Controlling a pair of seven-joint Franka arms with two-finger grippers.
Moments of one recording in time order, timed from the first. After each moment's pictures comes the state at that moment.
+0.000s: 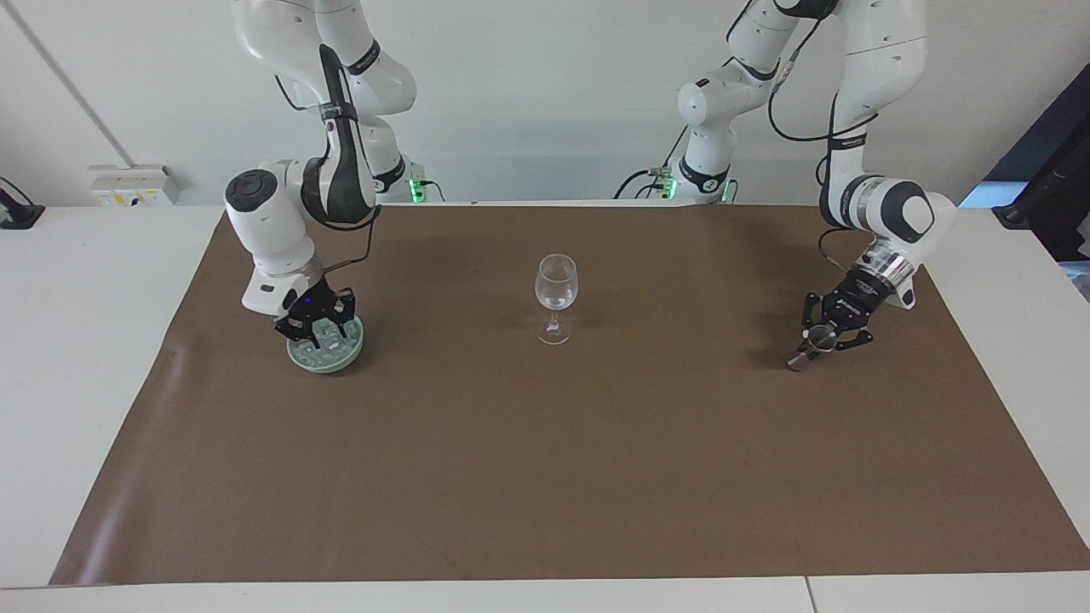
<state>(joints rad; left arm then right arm) 0.40 0.17 -0.09 -2.31 -1.47 2.17 -0.82 0.02 0.02 -0.04 -2.35 0.02 2.46 -0.50</state>
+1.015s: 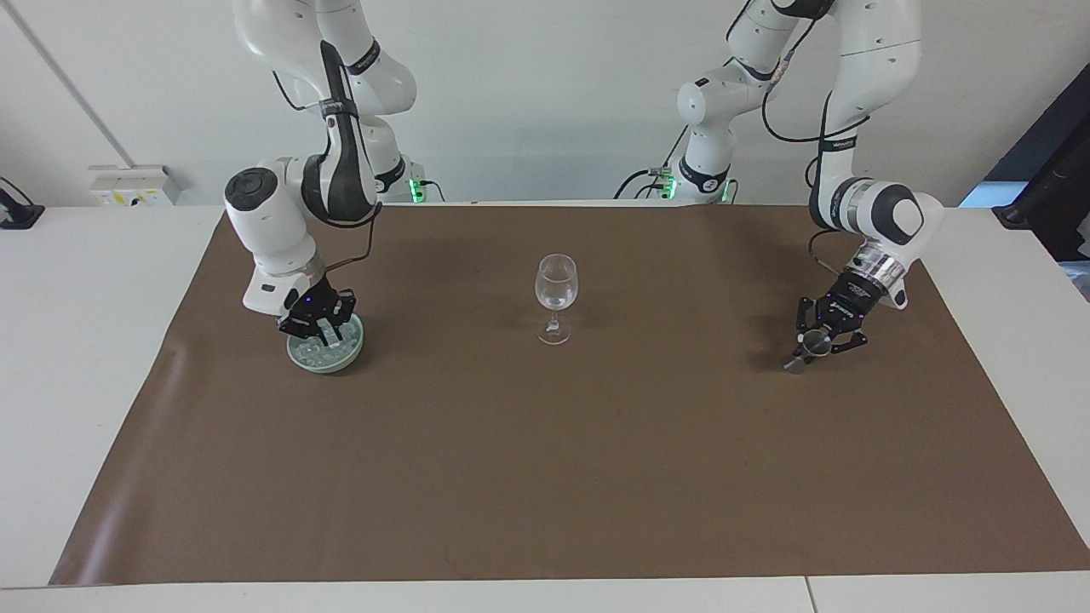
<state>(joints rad) 0.37 0.17 -0.09 -2.33 -1.52 2.23 -0.80 0.03 0.02 -0.03 -2.27 0.02 2.33 -0.49</state>
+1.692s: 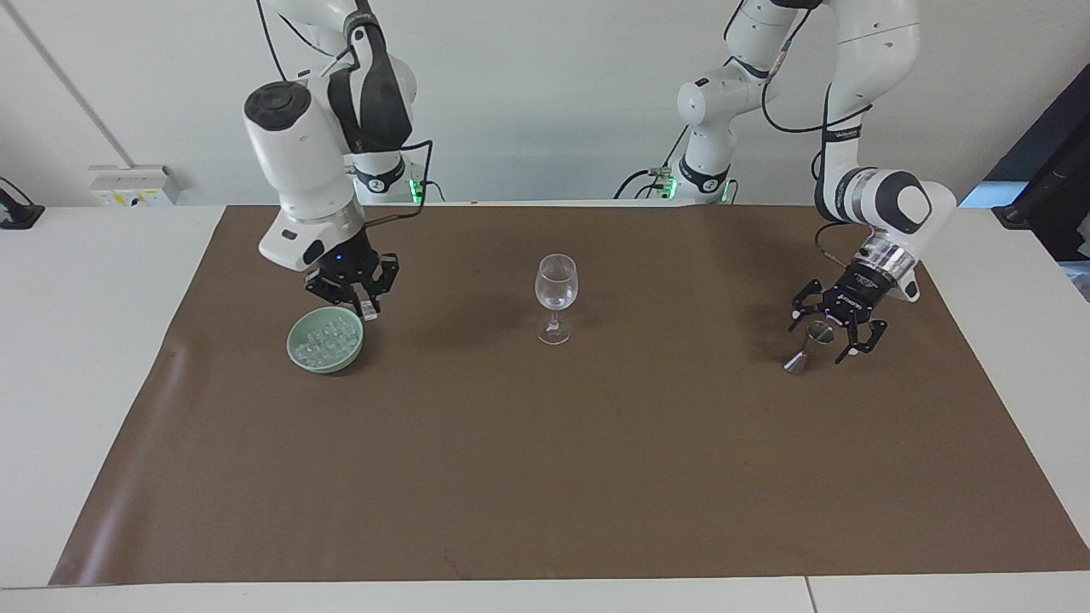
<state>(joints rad) 0.37 0.09 -0.09 -2.33 -1.43 2.23 -0.79 0.27 0.00 -0.02 -1.85 0.02 1.95 0.05</state>
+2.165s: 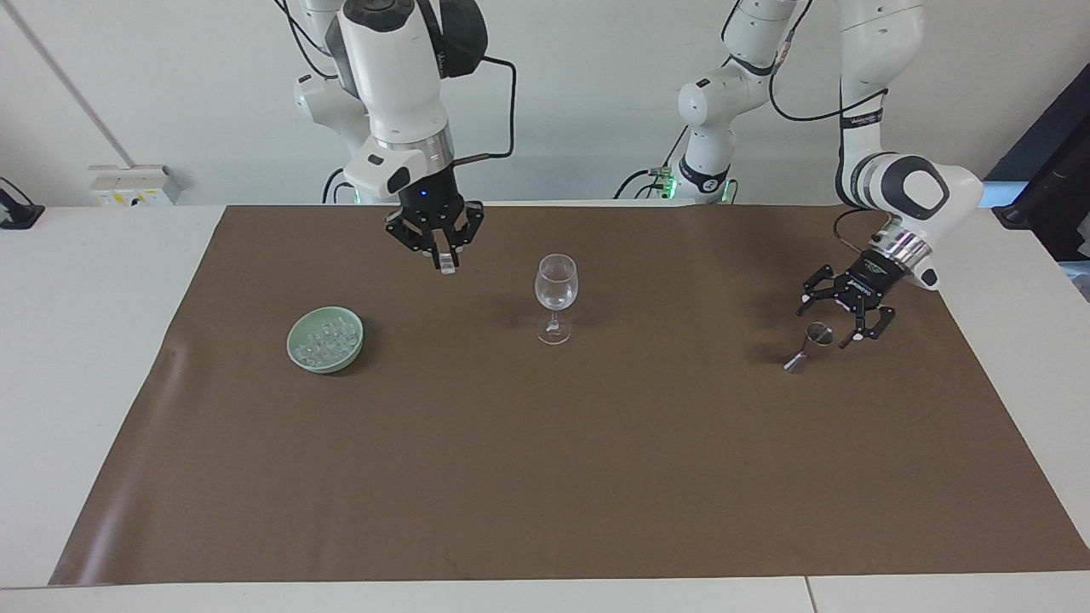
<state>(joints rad) 0.45 0.05 -0.09 -2.31 -1.08 2.14 -0.79 0.46 0.03 -0.02 -1.69 0.02 1.86 0.37</state>
